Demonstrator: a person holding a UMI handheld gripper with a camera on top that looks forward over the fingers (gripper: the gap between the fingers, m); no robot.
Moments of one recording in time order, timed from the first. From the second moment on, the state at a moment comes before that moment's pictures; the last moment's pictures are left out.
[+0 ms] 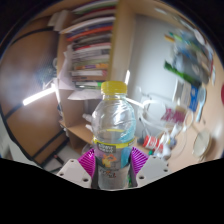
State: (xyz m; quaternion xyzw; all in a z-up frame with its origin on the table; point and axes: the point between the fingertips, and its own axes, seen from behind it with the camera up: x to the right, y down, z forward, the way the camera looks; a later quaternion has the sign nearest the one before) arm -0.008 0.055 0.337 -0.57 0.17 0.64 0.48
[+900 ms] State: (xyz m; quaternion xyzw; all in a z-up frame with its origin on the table) arm 0.270 0.203 0.083 -0.73 -0.05 0.03 0.68
